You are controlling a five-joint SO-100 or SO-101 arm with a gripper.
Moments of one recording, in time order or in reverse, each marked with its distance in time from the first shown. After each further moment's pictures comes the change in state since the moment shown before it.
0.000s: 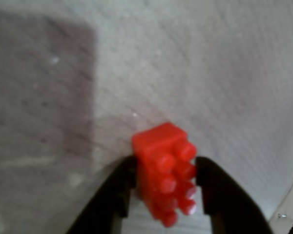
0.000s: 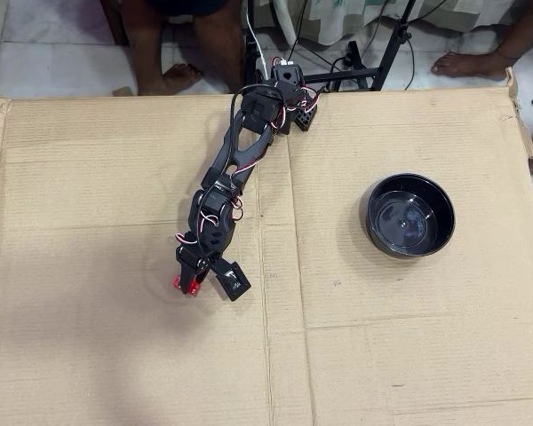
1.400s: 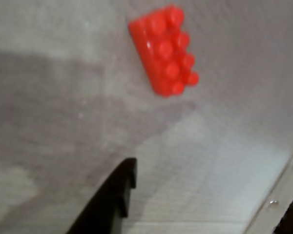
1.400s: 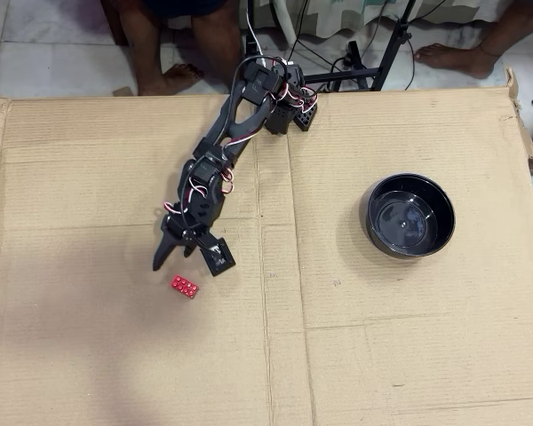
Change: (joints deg) arm 6.3 18.4 17.9 2.5 0.8
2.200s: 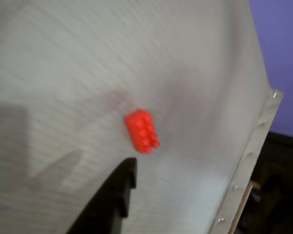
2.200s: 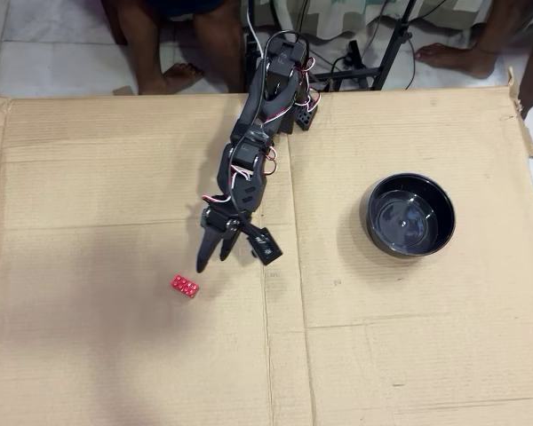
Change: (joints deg) arm -9.1 15.3 15.1 -12.0 3.4
